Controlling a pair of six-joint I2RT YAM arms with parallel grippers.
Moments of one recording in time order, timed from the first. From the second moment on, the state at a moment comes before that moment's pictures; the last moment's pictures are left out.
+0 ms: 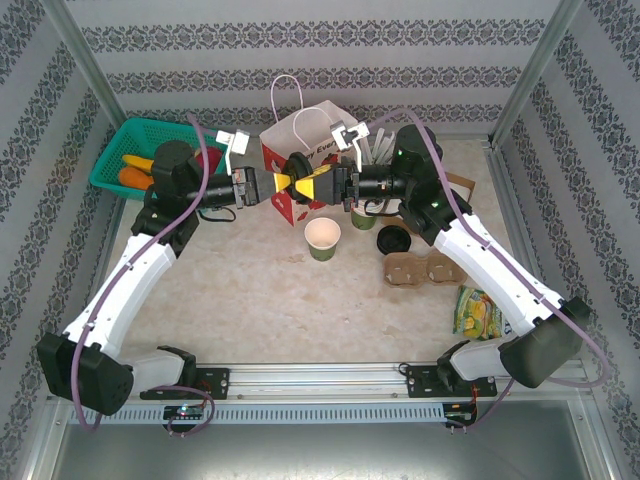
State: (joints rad) left arm -0.26 1.22 1.19 -0.03 1.03 -0.72; right arm 0.56 1.37 1.38 -0.02 -1.01 0.60
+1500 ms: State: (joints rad) left arm -0.54 1.74 1.67 -1.07 0.19 -0.52; right arm 0.53 1.14 0.68 -0.07 -0.04 0.99
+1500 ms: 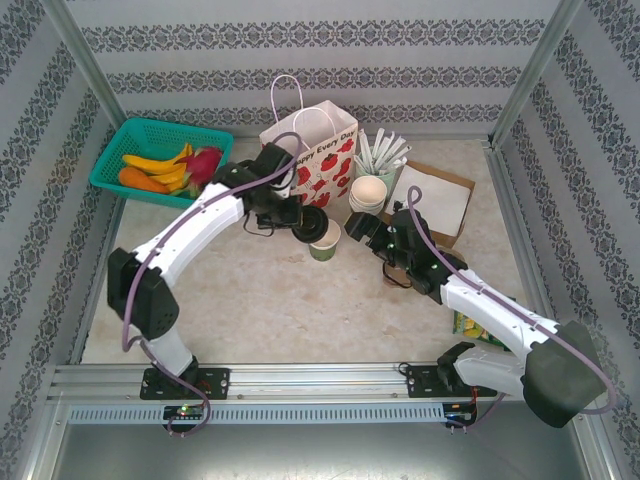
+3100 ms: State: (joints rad) left arm -0.59 2.06 1.98 -1.25 0.08 -0.51; right arm 0.50 1.45 0.82 0.10 -0.28 1.09
